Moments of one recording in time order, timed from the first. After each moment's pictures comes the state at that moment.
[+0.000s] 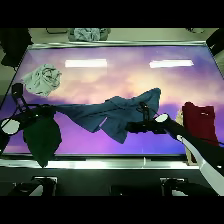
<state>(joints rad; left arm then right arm) 0.01 -0.88 0.71 1.19 -0.59 -1.48 0.21 -1.43 0.76 -0.53 0.77 0.94</state>
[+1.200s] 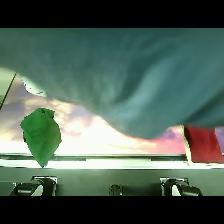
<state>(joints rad) 0.00 -0.69 1.72 1.23 -0.77 -1.48 -0.18 -0.69 1.91 -1.34 0.78 0.93</state>
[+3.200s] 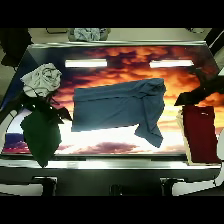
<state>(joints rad) 0.07 -1.57 1.23 1.11 -1.42 -1.45 -0.34 -1.66 1.68 -1.20 1.65 0.96</state>
